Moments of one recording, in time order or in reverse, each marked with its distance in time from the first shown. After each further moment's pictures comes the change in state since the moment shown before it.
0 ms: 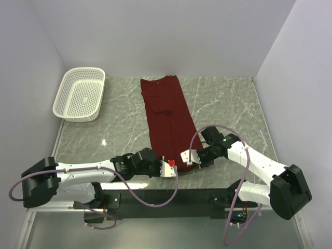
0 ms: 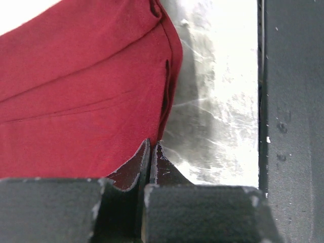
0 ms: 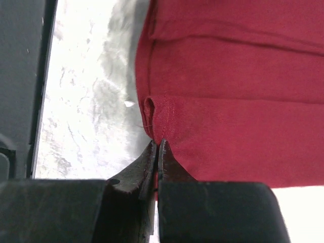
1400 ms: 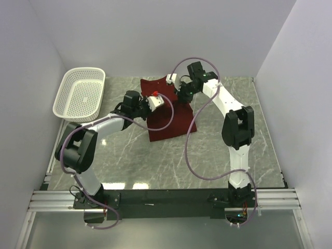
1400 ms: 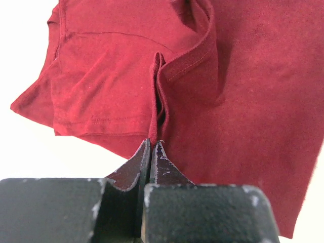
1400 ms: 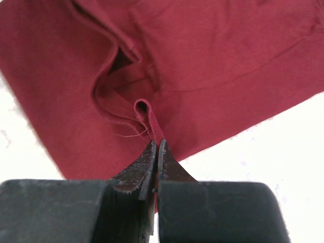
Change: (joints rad) left arm 0.726 0.513 0.507 0.122 0.237 0.091; right arm -0.208 0.952 1.299 -0.095 -0.018 0.390
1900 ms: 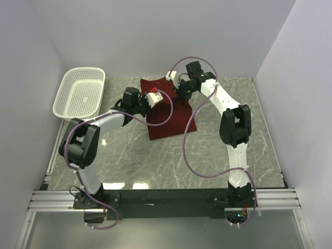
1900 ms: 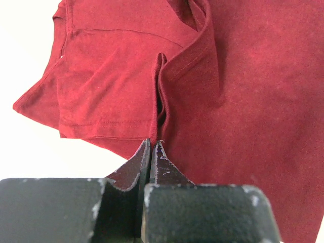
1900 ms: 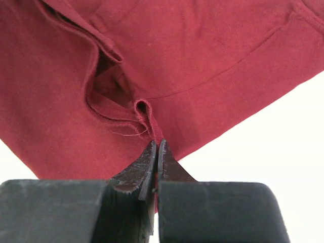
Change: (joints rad) left arm 0.036 0.087 0.084 -0.008 0.023 0.000; right arm 0.000 0.075 0.062 0.082 0.067 0.102
